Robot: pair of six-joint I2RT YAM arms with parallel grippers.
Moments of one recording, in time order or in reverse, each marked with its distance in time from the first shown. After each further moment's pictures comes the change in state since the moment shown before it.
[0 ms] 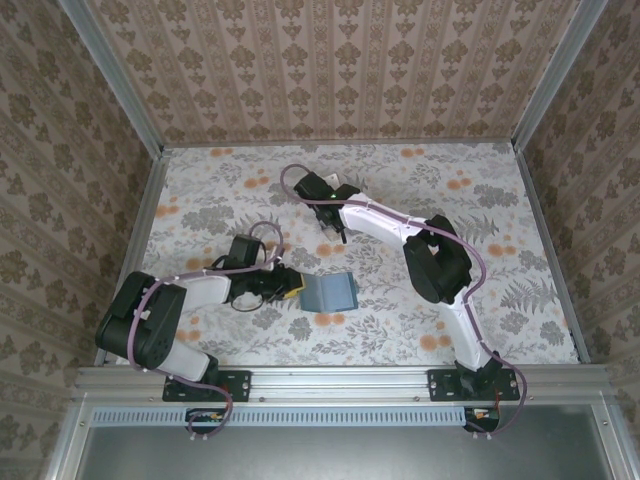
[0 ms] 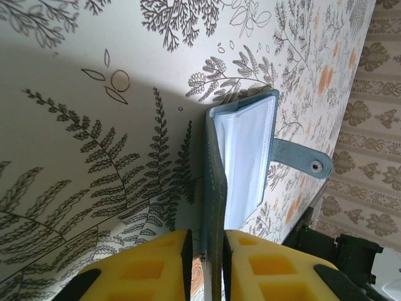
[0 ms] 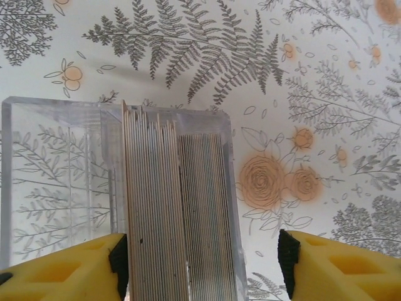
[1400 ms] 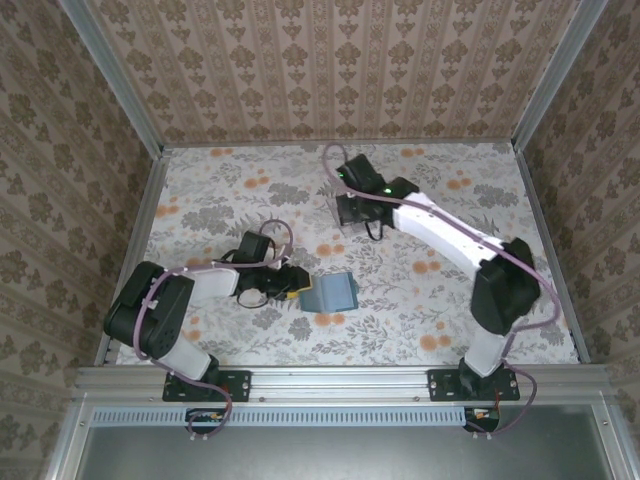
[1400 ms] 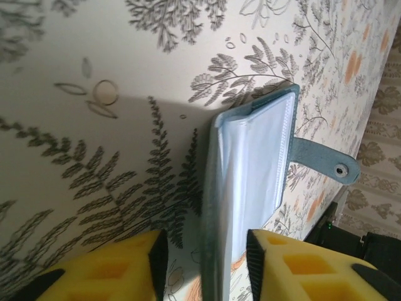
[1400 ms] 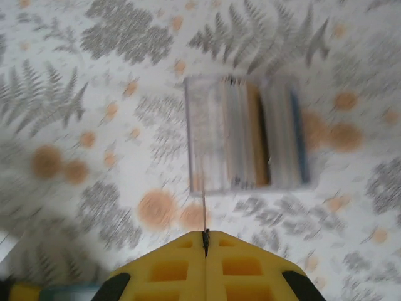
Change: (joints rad) left arm -0.039 0.062 0.080 -0.102 -0.048 0.070; right arm -0.108 -0.500 -0.374 0.103 -0.533 0.045
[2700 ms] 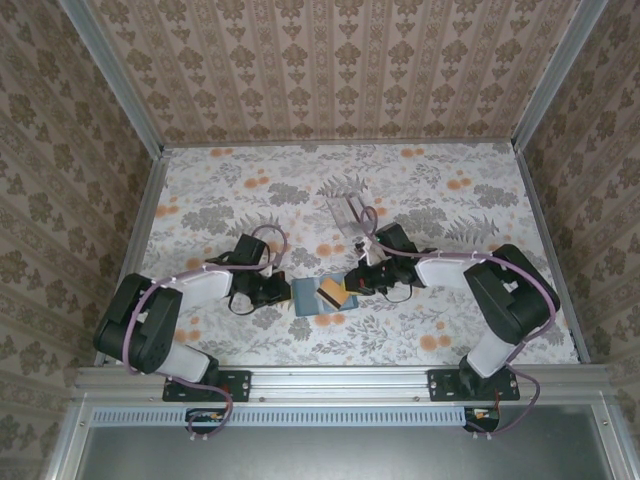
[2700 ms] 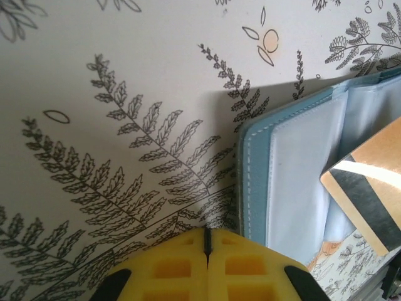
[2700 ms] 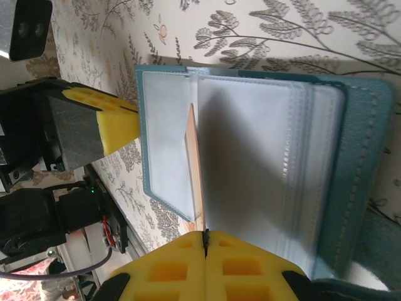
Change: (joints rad) left arm 0.013 -0.080 0.007 -0.271 -0.208 0.161; right arm -0.087 -0.050 -0.753 0.660 -0.834 0.322
